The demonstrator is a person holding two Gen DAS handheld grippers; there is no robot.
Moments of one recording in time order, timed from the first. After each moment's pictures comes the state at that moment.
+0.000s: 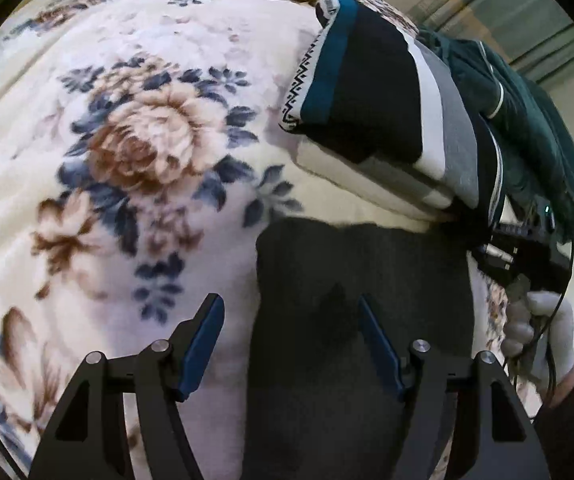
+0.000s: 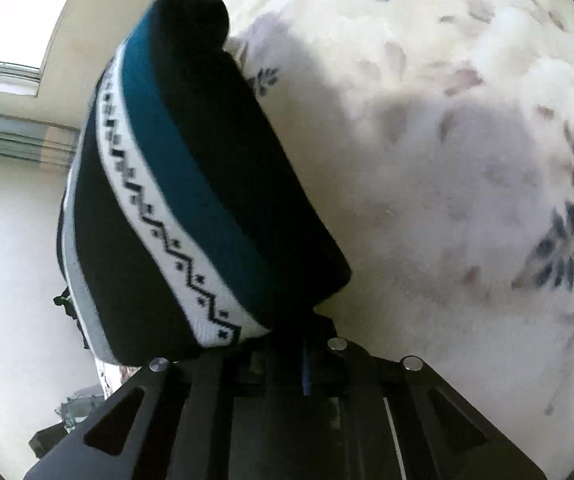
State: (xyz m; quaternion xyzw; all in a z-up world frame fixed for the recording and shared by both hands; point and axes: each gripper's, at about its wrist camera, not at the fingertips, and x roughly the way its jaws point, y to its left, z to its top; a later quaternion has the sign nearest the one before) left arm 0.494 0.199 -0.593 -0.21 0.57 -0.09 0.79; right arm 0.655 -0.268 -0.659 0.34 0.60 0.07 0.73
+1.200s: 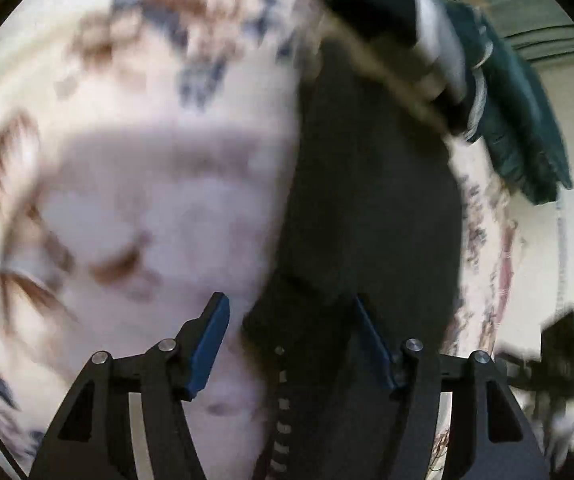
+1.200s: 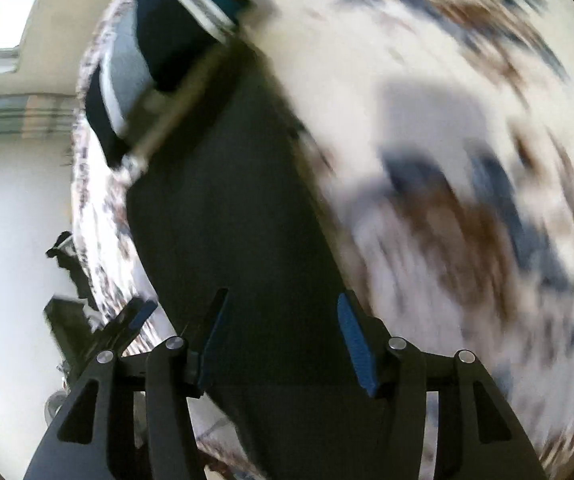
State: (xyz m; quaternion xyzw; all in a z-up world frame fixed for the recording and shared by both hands) left arm 0.404 0.208 -0.622 -0.26 0.64 -0.14 0.71; right arm 0.393 -0.196 -0.585 0.36 0.68 0.02 0.64
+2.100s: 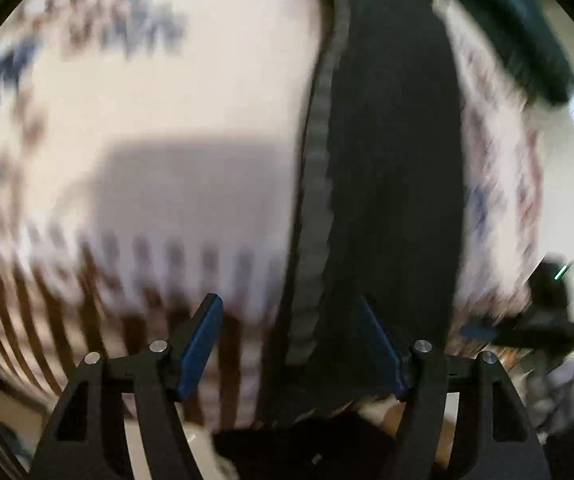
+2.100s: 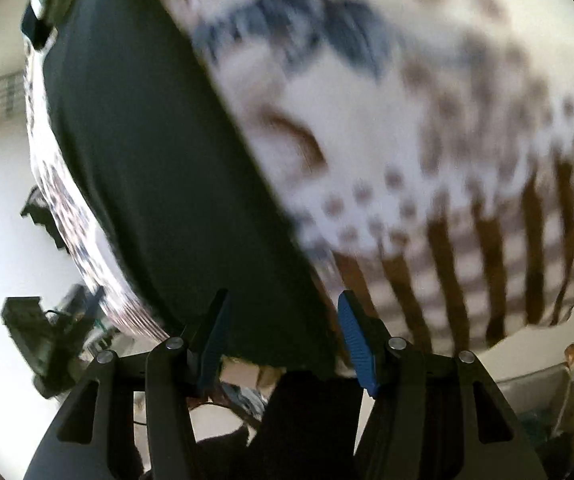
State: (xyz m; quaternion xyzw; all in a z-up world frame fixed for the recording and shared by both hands) left arm 0.106 0.196 -0.601 -0.16 0.71 -0.12 0.67; right arm 0.123 -0.144 -0.687 0.37 0.77 0.03 0.52
